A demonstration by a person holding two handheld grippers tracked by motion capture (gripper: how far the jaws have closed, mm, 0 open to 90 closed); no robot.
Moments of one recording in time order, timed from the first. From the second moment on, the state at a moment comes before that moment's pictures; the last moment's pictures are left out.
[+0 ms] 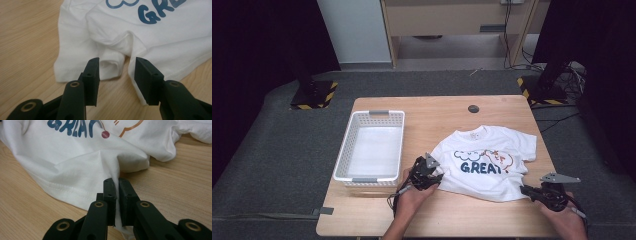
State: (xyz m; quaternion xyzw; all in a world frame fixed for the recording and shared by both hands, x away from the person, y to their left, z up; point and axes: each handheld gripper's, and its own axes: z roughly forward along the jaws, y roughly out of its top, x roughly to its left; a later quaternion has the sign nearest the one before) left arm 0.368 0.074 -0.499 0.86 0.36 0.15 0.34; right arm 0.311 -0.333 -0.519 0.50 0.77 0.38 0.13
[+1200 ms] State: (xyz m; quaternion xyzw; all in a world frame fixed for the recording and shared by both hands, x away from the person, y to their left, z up) left arm 0.313 0.064 -0.484 0.88 0.32 0.15 0.32; right arm 0.260 -0.354 -0.502 0.49 0.79 0.33 0.16
